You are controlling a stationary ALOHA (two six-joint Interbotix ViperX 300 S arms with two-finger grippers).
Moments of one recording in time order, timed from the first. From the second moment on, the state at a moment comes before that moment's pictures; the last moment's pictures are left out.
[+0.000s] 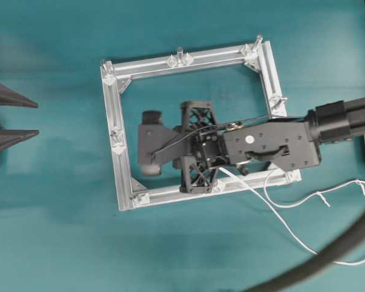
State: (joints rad) left arm 0.10 -1.33 1.43 -0.05 0.17 0.03; right arm 0.11 0.25 0.20 -0.31 0.68 0.27
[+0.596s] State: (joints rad) left arm 0.10 -1.33 1.43 -0.05 0.17 0.03; right arm 0.29 0.33 0.13 -0.25 0.70 -0.29
